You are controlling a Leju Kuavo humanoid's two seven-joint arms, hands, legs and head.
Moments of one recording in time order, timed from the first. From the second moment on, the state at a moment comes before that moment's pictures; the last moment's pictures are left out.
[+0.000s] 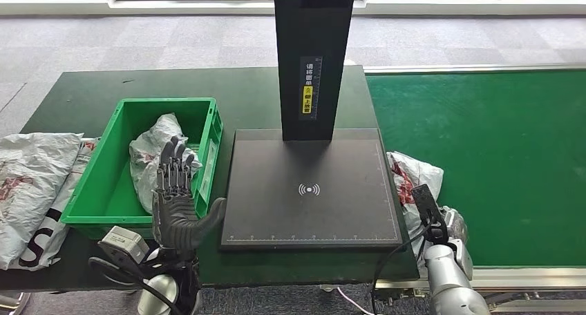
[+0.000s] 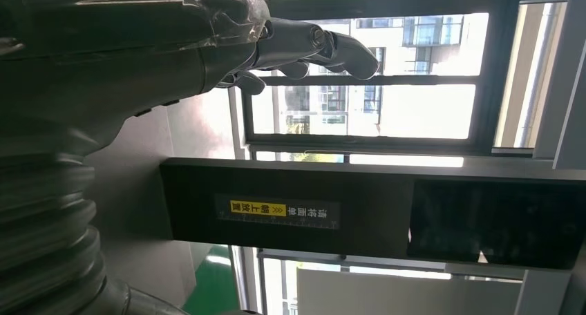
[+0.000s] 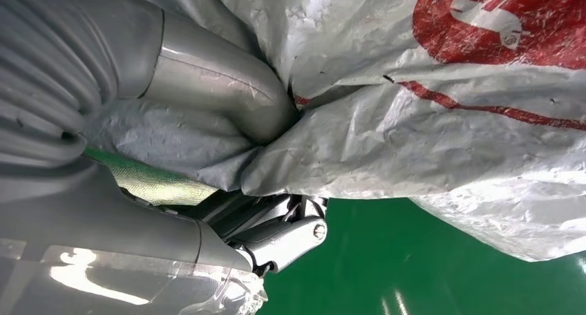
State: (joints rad) left arm 0.02 -0.30 -0.20 -1.56 -0.08 0.13 -0.70; right arm -0.52 0.07 -0.74 -0.35 1.38 -0.22 -0.29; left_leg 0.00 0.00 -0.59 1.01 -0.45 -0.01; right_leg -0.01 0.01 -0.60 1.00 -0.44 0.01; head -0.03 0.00
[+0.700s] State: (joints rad) left arm 0.02 -0.30 -0.20 -1.54 -0.09 0.13 -0.70; right arm -0.19 0.30 -0.40 -1.17 0.73 -0.46 -0.70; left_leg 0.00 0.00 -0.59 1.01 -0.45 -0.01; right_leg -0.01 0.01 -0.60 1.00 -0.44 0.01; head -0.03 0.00
